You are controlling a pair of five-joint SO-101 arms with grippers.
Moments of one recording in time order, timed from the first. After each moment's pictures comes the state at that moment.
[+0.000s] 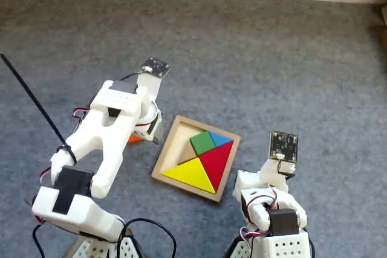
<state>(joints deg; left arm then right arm) 5.4 4.1 26.9 64.3 -5.7 -11.9 -104.6 96.0 71.2 -12.4</state>
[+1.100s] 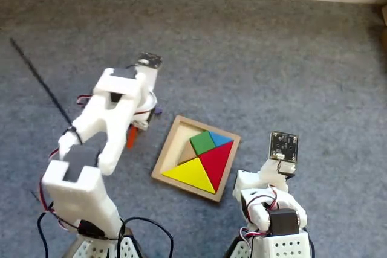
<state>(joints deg) 2.2 15.3 14.5 69.6 -2.6 -11.9 -104.6 96.0 71.2 -12.4</state>
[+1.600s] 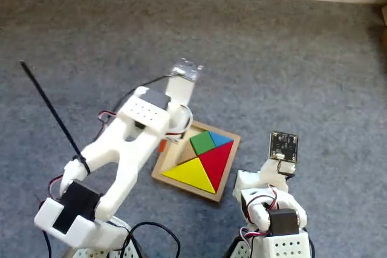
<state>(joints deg) 20.8 -2.3 26.9 62.3 7.1 -11.9 -104.6 96.0 71.2 -12.4</state>
